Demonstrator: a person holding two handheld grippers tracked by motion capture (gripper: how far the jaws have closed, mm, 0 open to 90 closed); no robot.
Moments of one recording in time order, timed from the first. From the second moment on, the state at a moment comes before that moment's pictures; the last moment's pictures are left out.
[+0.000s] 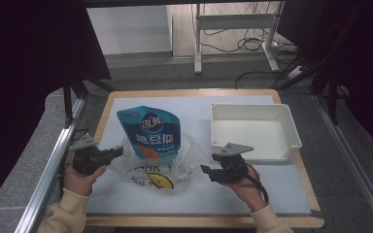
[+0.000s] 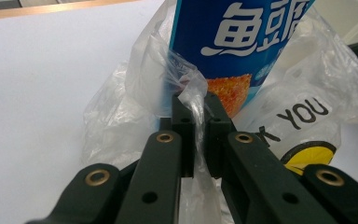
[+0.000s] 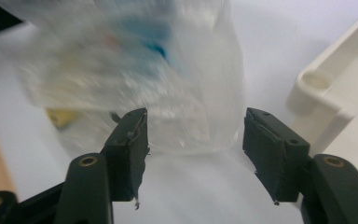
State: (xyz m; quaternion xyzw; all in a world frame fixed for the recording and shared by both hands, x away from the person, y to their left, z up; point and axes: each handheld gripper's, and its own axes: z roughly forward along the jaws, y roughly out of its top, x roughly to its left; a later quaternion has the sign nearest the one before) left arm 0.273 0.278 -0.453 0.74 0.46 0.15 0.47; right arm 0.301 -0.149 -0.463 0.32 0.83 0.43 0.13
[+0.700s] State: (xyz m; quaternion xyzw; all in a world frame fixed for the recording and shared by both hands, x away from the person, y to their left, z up) left arm 0.271 0.283 -0.452 0.73 0.46 0.14 0.47; right arm 0.360 -0.077 -0.434 0.30 0.85 0.41 0.12
